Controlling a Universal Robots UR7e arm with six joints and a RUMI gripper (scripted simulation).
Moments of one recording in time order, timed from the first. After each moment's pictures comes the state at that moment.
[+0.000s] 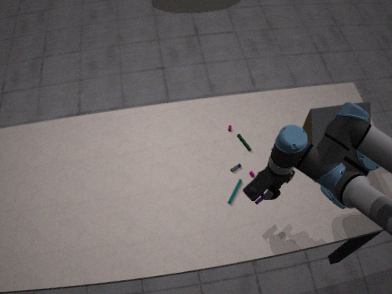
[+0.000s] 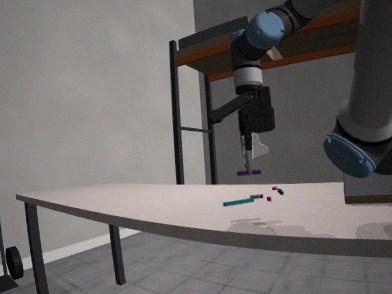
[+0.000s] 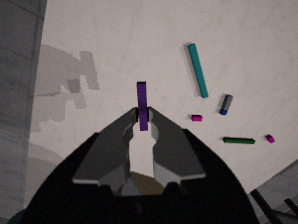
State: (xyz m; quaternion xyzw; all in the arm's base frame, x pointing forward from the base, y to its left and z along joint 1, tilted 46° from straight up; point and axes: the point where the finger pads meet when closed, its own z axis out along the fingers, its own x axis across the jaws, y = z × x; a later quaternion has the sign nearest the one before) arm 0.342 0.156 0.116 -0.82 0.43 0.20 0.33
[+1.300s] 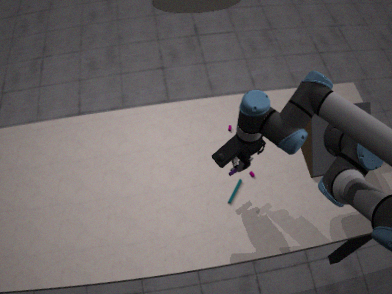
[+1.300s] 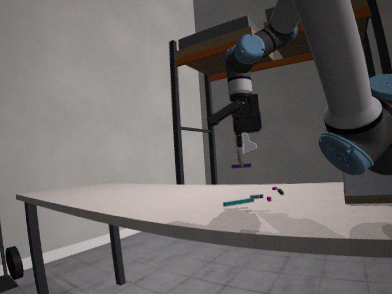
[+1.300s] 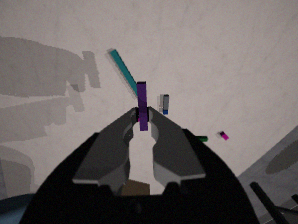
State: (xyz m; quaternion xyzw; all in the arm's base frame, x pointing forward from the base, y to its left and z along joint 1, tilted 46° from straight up) arm 0.415 0.076 0.046 -0.80 0.45 0.22 0.32
